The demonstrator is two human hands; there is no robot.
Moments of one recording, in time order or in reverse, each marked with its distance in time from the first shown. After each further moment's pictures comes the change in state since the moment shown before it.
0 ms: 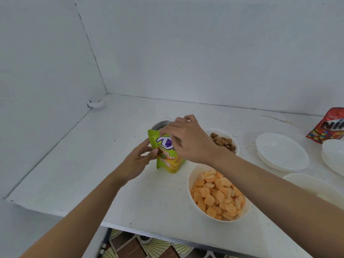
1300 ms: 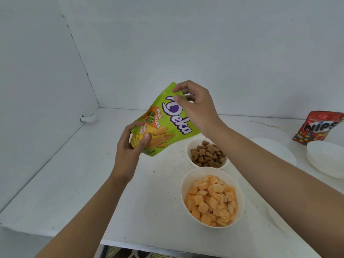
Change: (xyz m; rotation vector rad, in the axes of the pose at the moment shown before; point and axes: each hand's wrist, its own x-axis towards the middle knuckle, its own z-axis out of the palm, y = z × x) left_hand 0.017 0.036 0.008 -0.417 0.295 0.385; right_hand 0.041 0.015 -0.077 0.648 0.442 0.471
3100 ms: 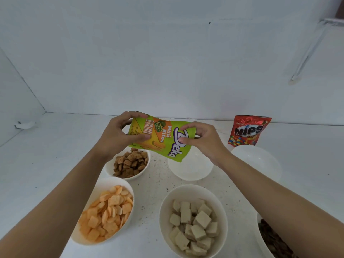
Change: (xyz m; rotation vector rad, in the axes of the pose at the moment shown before) left_hand 0.048 0.001 0.258 0.413 -0.260 -0.072; right_hand -0.058 0.158 -0.285 0.292 -0.119 0.341
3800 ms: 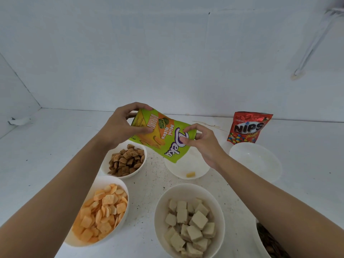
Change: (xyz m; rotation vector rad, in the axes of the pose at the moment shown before) left_hand 0.028 0.006 0.013 0.060 -0.075 -0.032; right_hand 0.004 0.028 -0.005 0.148 0.043 0.185
